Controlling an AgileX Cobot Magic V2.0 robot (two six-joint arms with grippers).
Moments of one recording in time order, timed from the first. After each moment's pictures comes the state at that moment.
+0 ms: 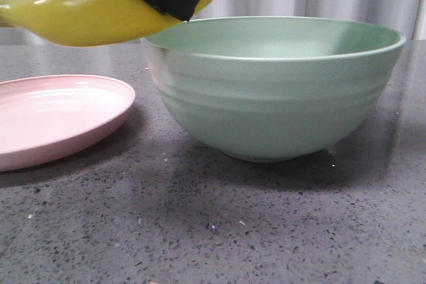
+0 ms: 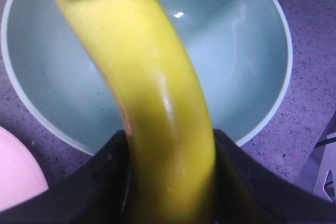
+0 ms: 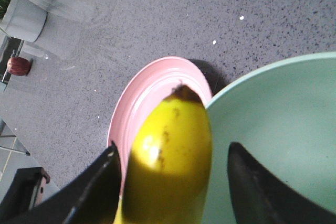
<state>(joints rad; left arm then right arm) -0.88 1.24 -1.04 -0.23 0.66 0.02 0.38 1.34 -1.04 1.06 0.53 -0.37</state>
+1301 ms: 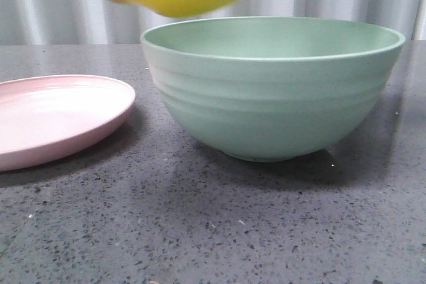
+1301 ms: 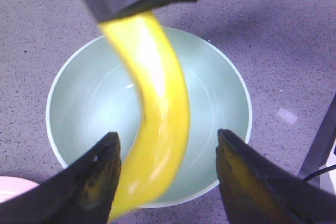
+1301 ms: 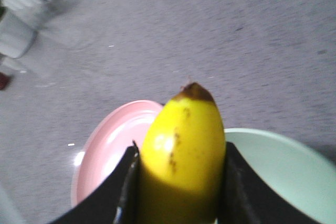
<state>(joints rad) -0.88 1.18 -1.20 -0.19 0.72 0.06 0.22 1.31 -1.13 0.97 0.61 -0.47</state>
